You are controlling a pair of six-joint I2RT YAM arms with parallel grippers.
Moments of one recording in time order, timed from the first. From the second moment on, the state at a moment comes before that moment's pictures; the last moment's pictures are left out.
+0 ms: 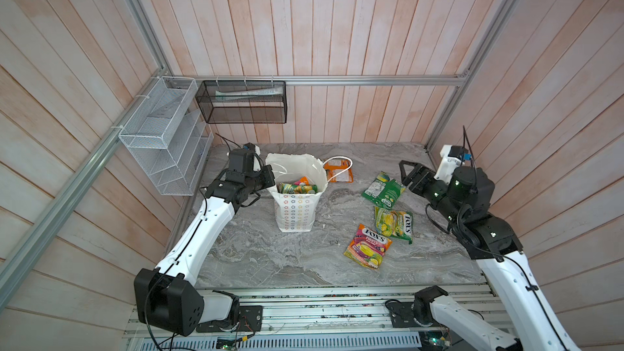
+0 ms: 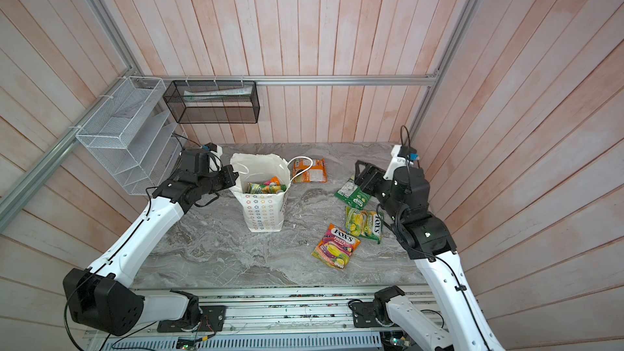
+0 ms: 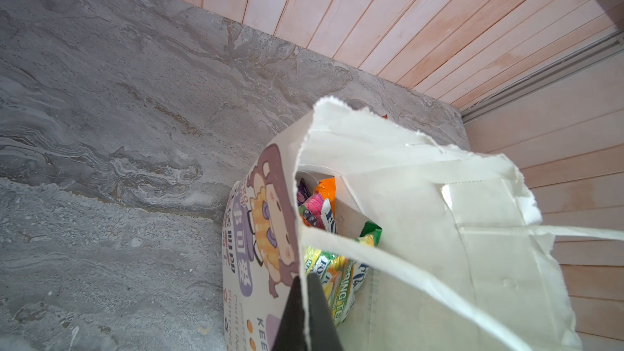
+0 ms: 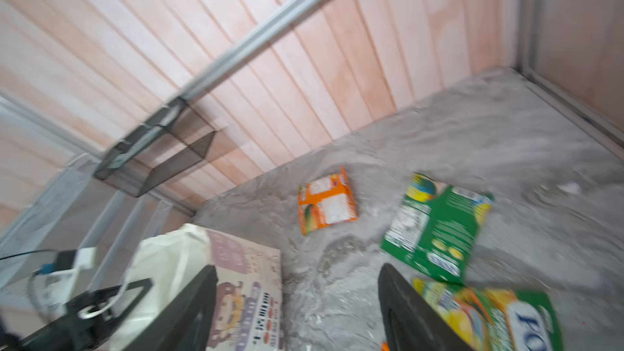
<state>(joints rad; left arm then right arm) -0.25 1.35 1.25 -0.54 0.17 -0.46 0.25 0.83 1.08 -0.57 0.05 0.67</state>
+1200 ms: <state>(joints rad) -0.24 1.34 1.23 -0.52 0.19 -0.46 -0.13 1.05 0.35 -0.21 -0.09 0.84</state>
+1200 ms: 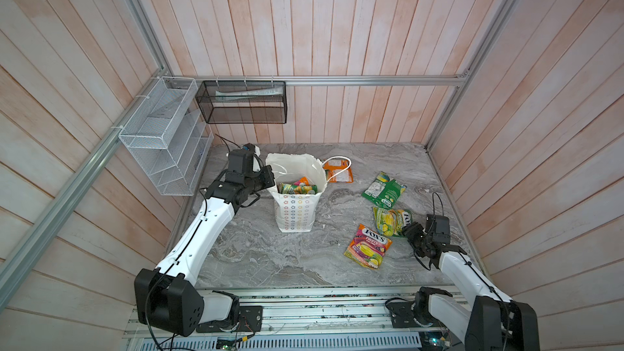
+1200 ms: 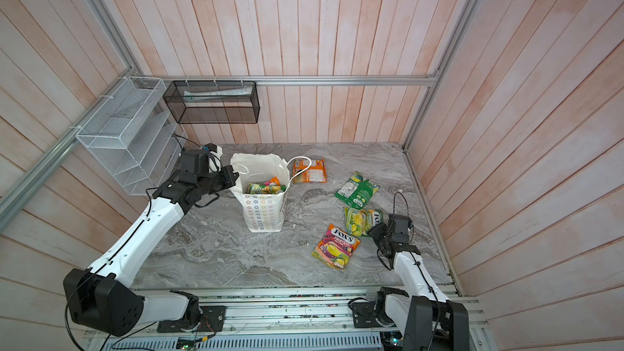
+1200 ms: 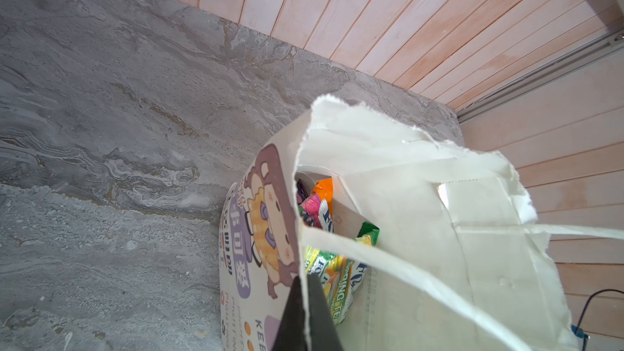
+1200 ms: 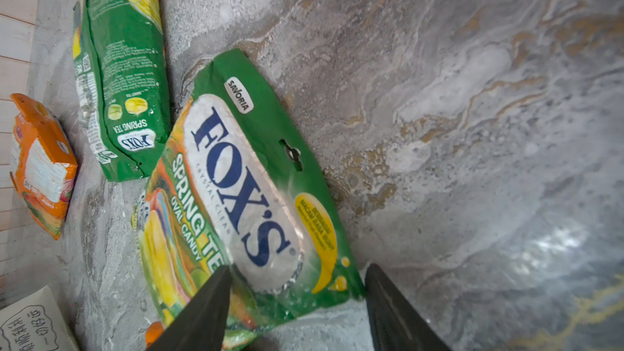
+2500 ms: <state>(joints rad) -0.24 1.34 1.23 -0.50 0.25 -0.46 0.13 0.86 0.94 -0.27 -0.11 0.75</state>
